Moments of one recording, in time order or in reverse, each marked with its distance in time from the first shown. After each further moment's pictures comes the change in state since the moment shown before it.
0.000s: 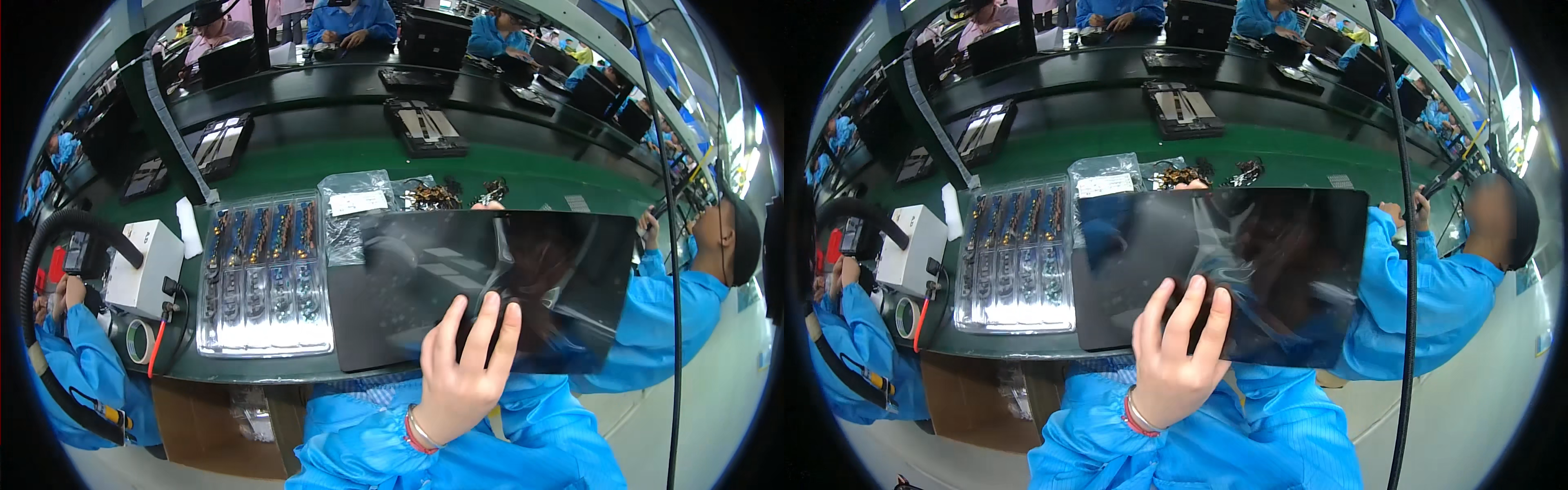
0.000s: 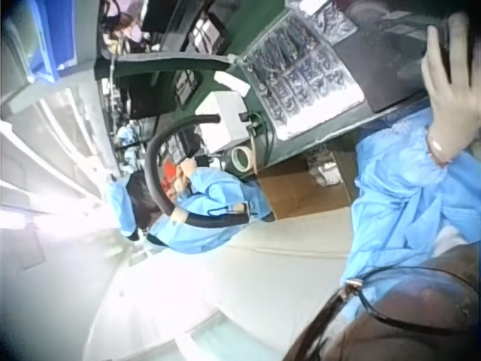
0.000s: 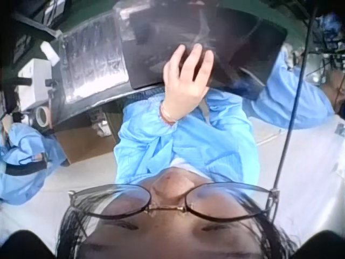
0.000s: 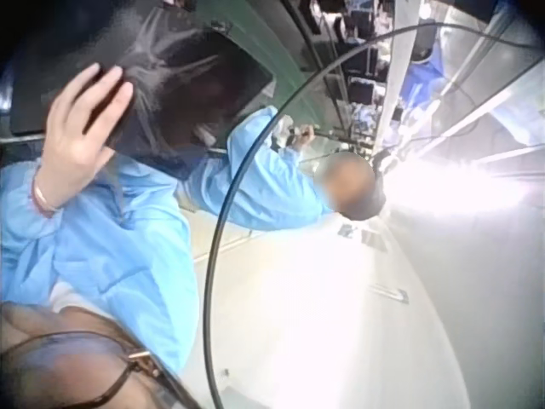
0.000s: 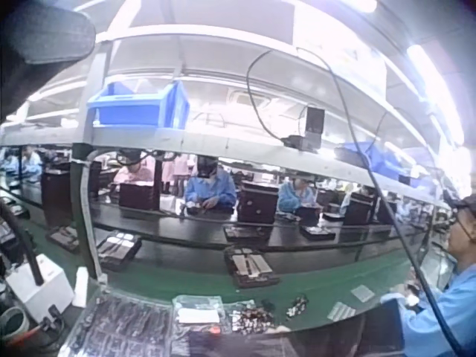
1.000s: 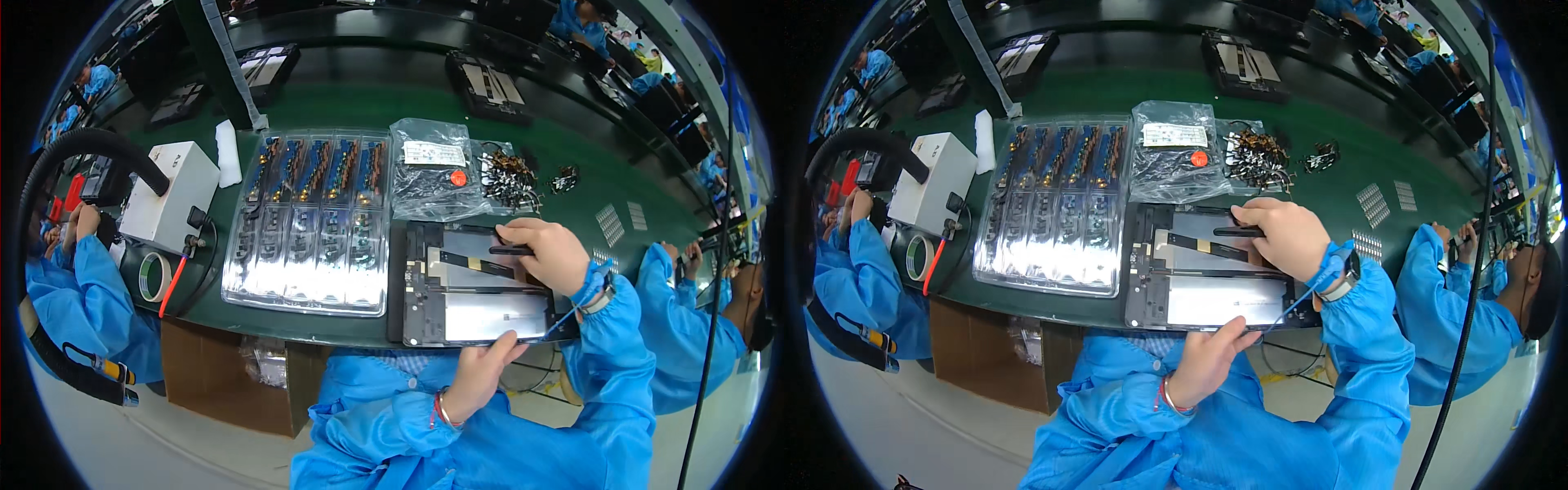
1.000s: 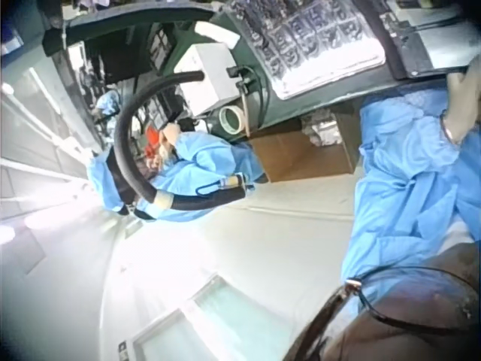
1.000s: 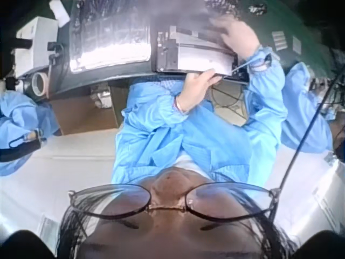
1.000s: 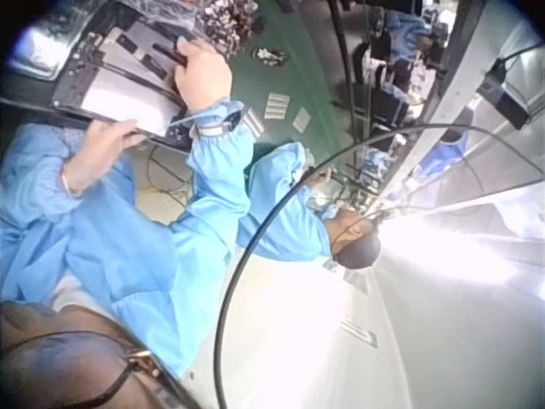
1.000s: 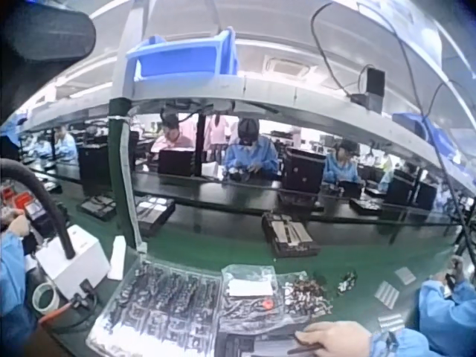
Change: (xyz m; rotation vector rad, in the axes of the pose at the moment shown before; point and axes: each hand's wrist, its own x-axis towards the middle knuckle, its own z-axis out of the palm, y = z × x) left_hand -0.071 -0.030 0.043 -1.886 0.169 -1.356; right_hand 0.056 0.002 0.015 -0.376 -0.538 0.024
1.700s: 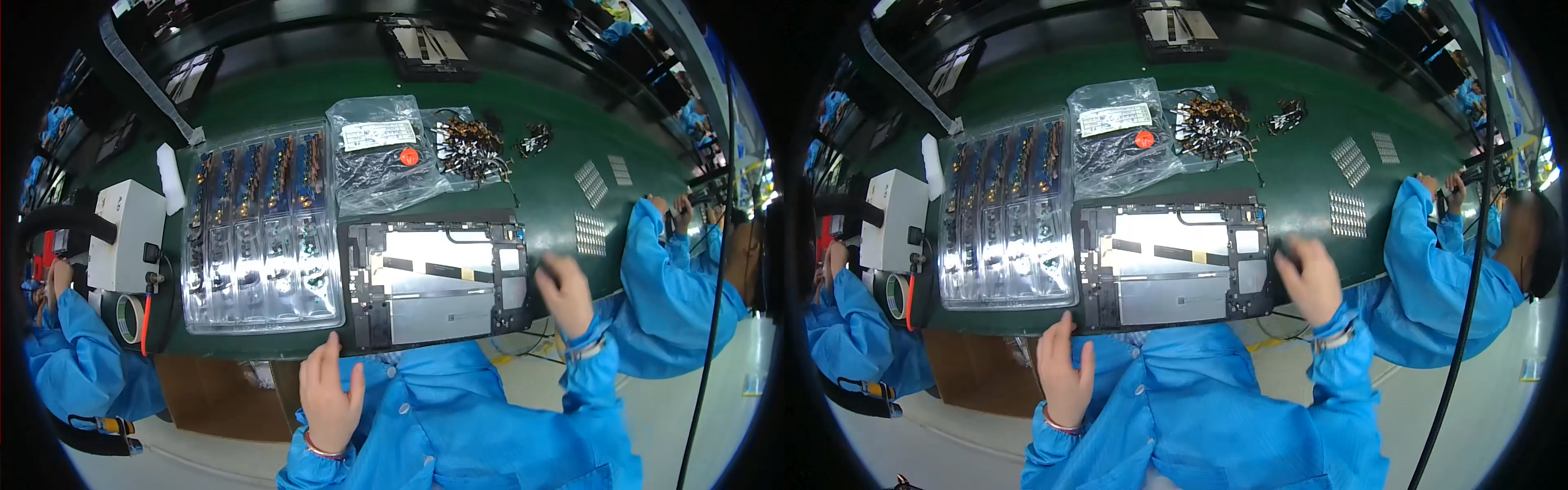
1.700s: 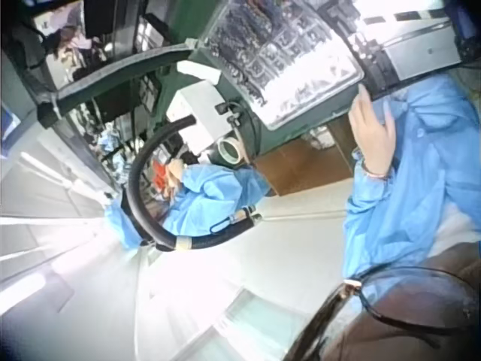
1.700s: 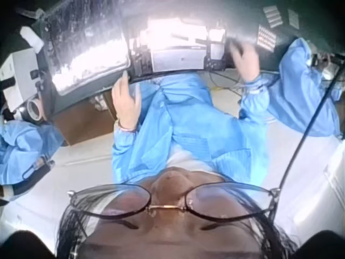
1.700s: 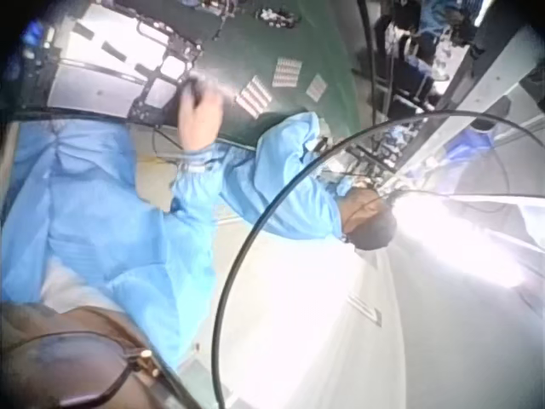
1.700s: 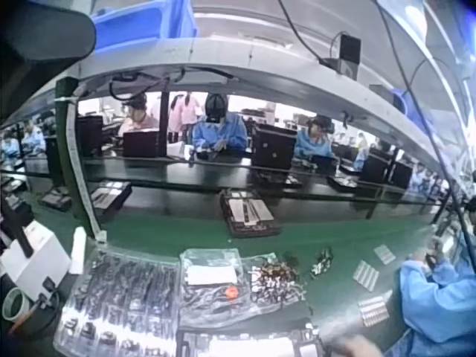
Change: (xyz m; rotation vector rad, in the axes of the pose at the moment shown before) left_hand -0.056 0.101 -0.054 2.005 0.315 0.678; right_hand -0.117 0.047 0.054 0.192 0.252 0.585
